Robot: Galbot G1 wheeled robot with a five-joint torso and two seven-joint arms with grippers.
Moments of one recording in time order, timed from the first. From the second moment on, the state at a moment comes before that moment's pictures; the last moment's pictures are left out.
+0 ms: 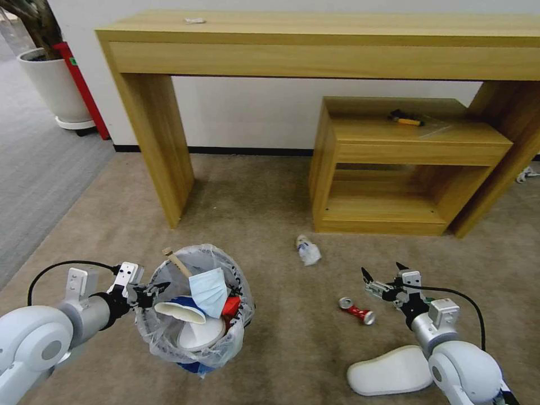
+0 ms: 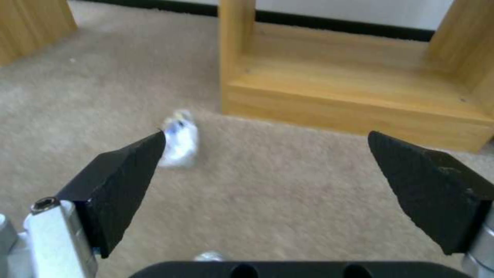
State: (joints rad) left arm 1.59 -0.66 -0.77 -2.18 -1.03 0.74 -0.02; right arm -1.50 1.11 0.60 1.93 0.38 -0.21 -0.06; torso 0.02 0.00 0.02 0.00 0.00
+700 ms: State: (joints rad) left arm 1.59 -0.68 -0.76 -2.18 -1.03 0.74 -0.03; right arm -1.27 0.98 0.49 1.36 0.23 -0.09 -0.64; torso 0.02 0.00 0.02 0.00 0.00
